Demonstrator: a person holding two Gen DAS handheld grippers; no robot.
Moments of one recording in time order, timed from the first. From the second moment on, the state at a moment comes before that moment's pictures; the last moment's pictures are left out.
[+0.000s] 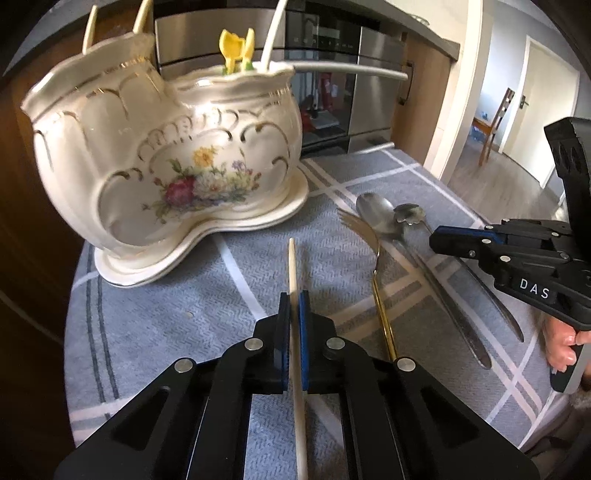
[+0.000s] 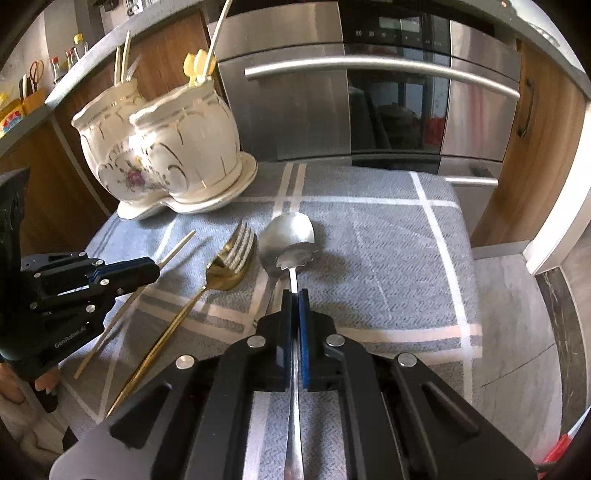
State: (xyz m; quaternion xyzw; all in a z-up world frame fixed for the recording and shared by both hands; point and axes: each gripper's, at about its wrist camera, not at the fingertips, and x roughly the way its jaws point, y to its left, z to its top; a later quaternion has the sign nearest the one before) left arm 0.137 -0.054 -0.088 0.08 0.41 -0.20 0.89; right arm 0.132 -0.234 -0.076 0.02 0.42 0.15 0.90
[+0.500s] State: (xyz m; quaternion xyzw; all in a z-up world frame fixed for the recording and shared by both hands) left arm 0.099 -0.011 -0.034 0.01 0.31 -0.22 0.92; right arm 0.084 -0.243 -0.017 0.05 0.26 0.21 0.94
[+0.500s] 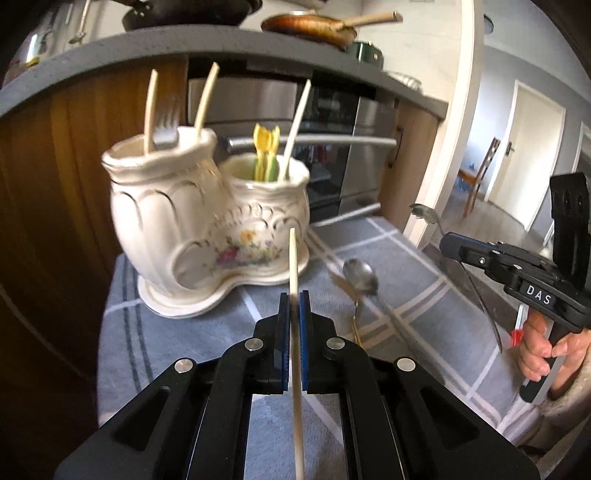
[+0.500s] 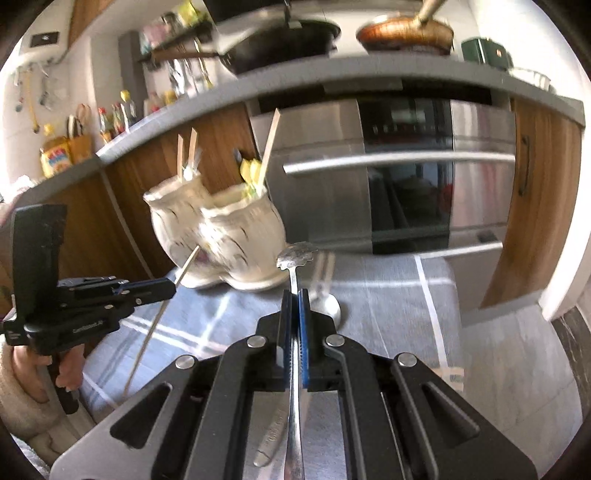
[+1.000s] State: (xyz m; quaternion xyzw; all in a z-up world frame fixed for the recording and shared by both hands) left arm 0.093 0.053 0.064 -0.06 0.21 -0.22 0.95; right arm 0.097 -0.204 0.038 0.07 0.19 0.22 0.95
